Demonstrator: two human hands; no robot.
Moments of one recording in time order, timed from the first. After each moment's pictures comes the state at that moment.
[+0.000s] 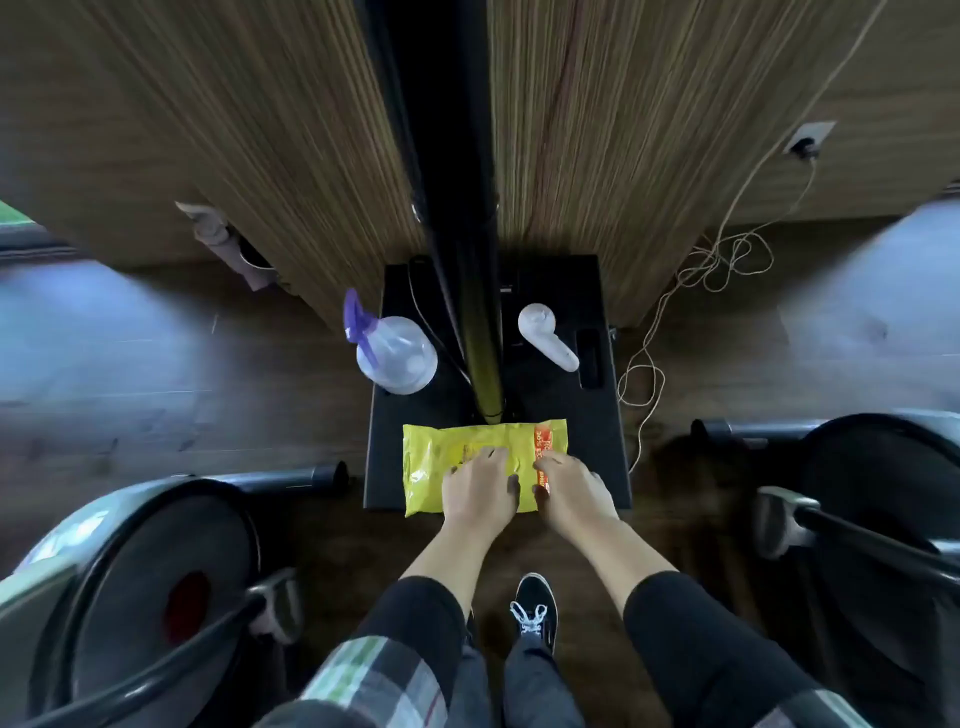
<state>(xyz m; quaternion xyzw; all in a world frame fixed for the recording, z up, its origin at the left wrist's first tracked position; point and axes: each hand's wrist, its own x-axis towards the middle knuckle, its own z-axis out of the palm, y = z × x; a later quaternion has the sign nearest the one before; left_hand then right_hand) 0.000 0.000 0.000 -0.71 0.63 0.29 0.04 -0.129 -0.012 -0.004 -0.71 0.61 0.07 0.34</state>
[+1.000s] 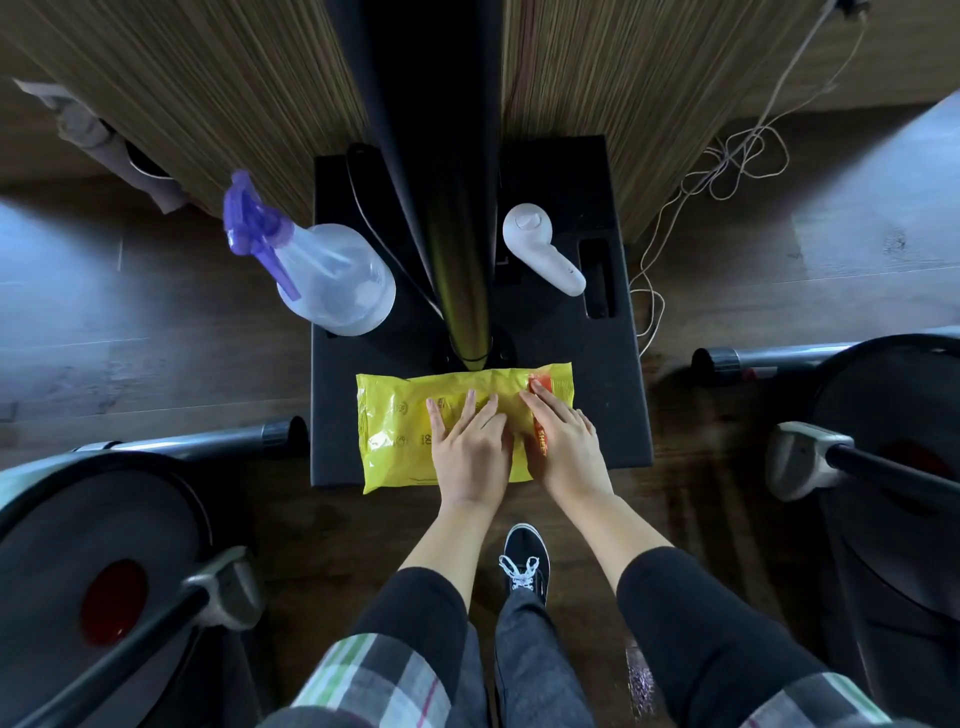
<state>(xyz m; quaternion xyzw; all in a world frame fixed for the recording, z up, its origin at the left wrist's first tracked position) -0.003 0.001 -0.133 -0.70 0.69 0.11 -0.15 -0.125 -0.012 -0.117 -0.68 0.65 -0.08 0.33</state>
